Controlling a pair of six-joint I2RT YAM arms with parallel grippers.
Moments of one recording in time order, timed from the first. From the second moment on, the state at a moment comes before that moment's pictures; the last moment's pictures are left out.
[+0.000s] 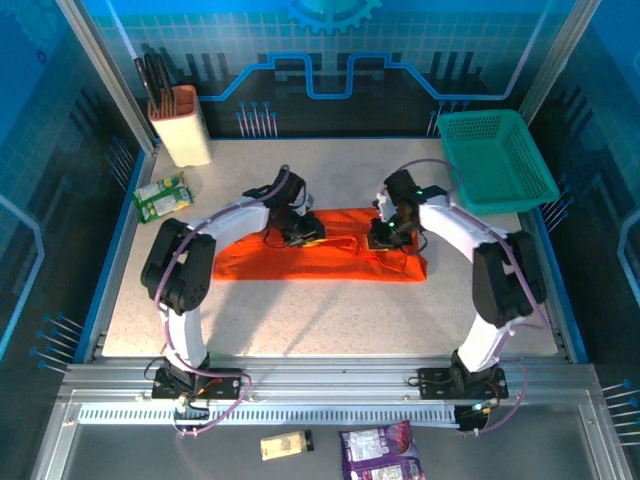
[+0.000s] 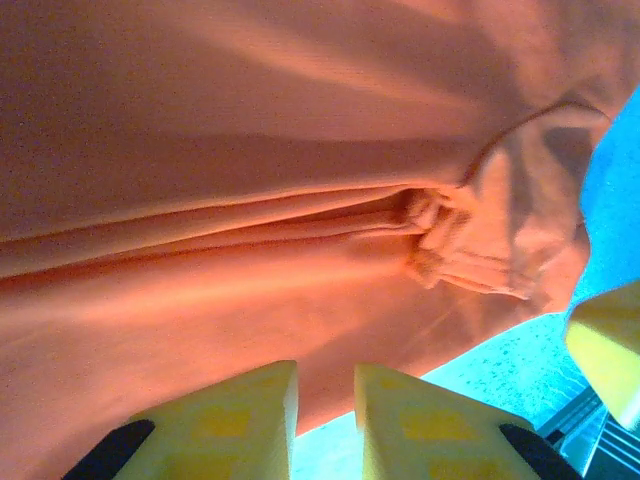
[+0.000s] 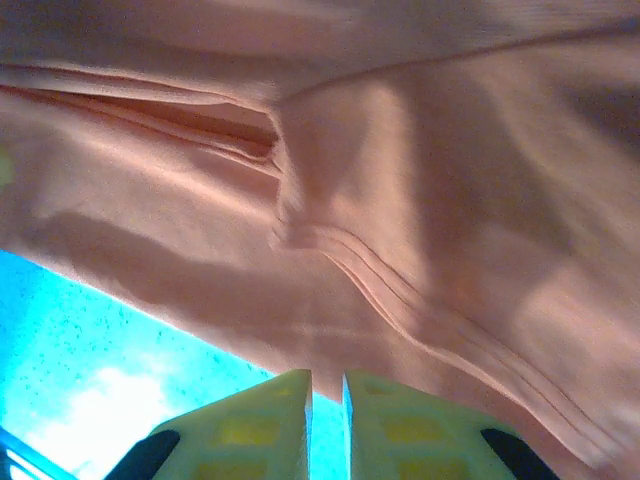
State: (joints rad) left arm -0.46 1.94 1.40 -0.56 0.48 -0.70; right arm 0.32 1.67 1.21 -0.81 -0.34 0.30
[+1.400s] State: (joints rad) left arm -0.65 2.21 1.69 -0.70 0.33 -0.72; right arm 0.13 1.50 0.78 -0.56 -0.36 0.46
